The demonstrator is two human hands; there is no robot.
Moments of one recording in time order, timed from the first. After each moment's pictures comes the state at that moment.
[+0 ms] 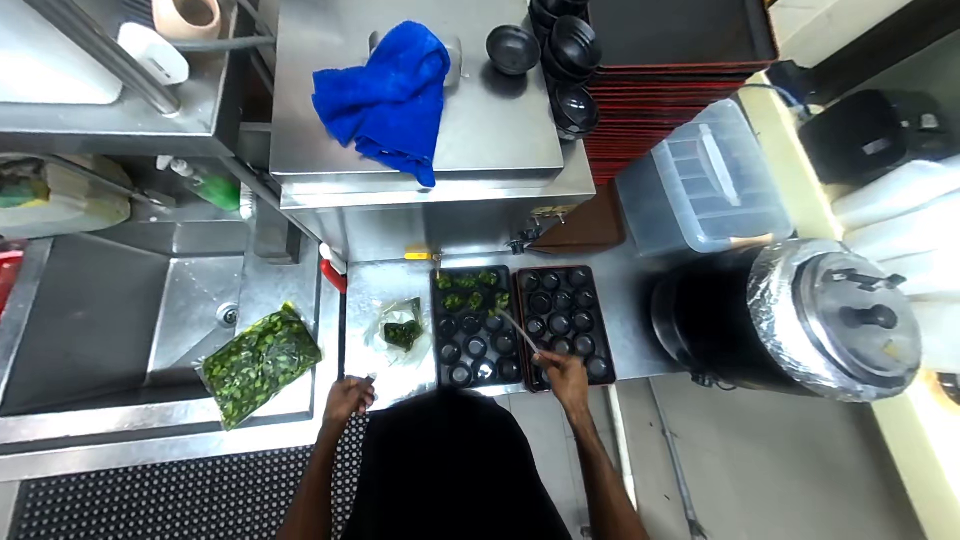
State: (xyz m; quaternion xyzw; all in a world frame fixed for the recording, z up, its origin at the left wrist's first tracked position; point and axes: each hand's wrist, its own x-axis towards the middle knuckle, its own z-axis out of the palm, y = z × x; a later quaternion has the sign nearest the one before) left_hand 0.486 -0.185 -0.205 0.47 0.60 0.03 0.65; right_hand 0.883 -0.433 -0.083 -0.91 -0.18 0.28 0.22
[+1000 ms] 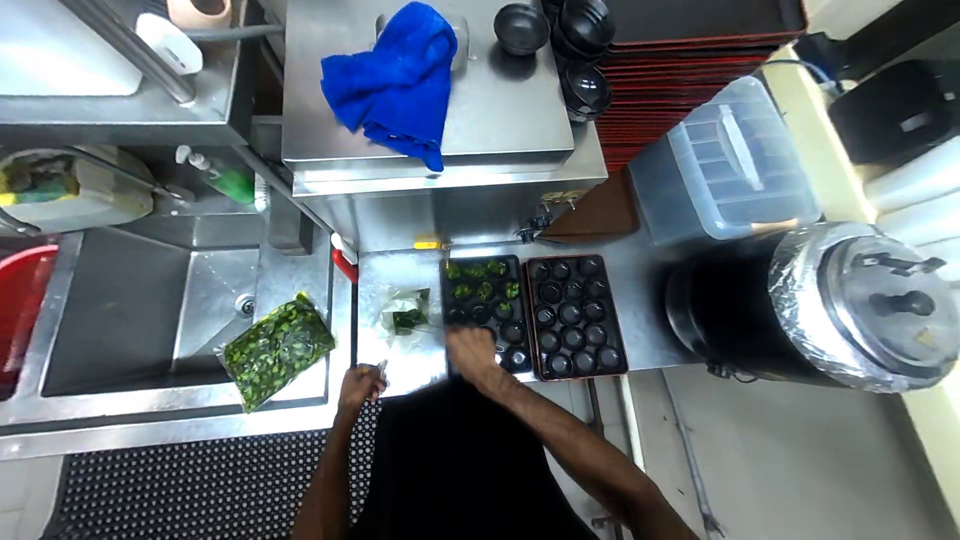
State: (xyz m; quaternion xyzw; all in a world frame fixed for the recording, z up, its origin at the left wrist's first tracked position) left_hand 0.486 -0.191 -0.205 0.48 0.60 0.04 0.64; right_hand 0.756 -0.275 -0.058 -0.78 -0.55 0.31 -0.06
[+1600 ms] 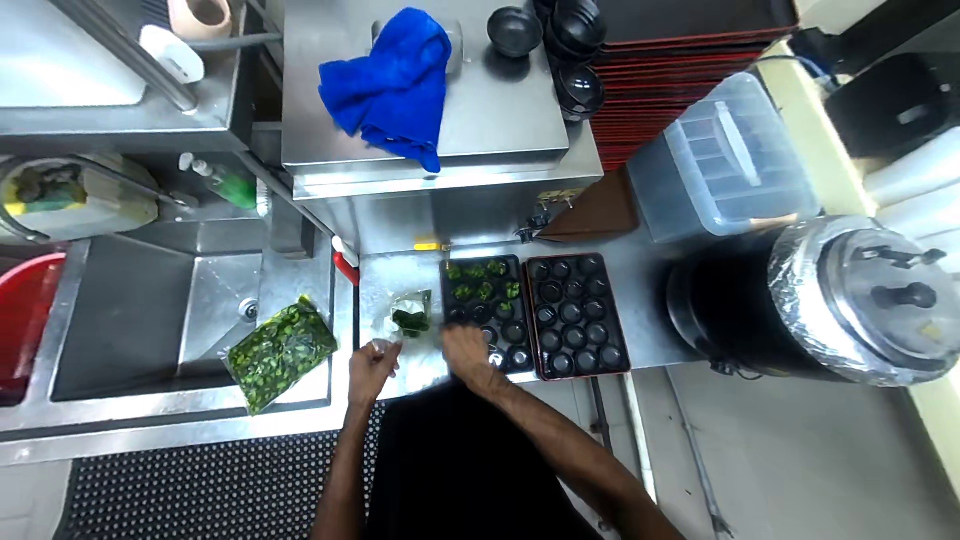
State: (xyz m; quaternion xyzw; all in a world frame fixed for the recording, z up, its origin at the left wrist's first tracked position) left_hand 0.551 -0.185 -0.094 0.62 0.53 0.16 0.56; right_hand 0.743 -0.262 -0.054 -0.79 -0.52 0.32 -0.06
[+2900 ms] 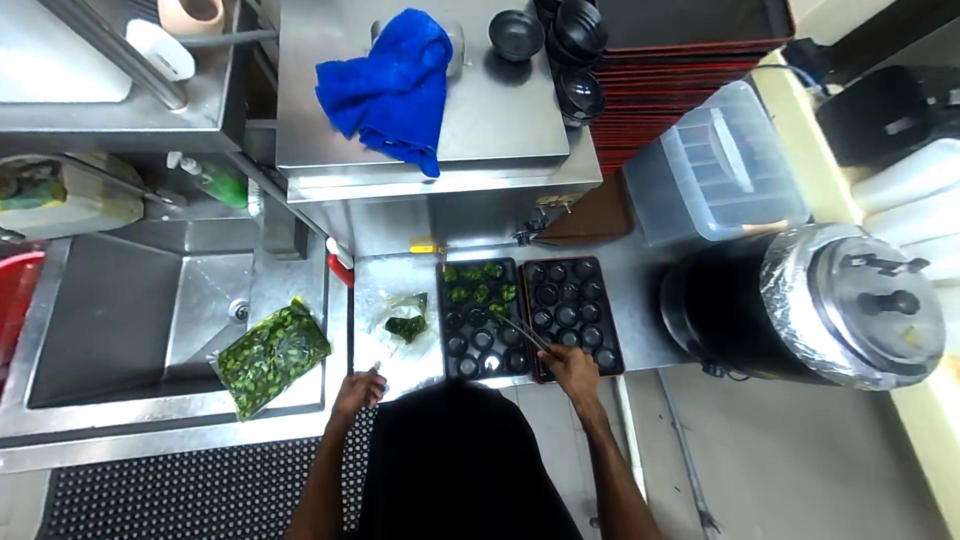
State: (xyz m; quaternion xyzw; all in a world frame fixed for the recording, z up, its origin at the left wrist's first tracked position) left_hand 0.484 -0.186 -0.201 0.42 0.59 0.00 0.69; right_hand 0.883 -0.431 -0.072 -0.92 -0.23 0.30 0.08
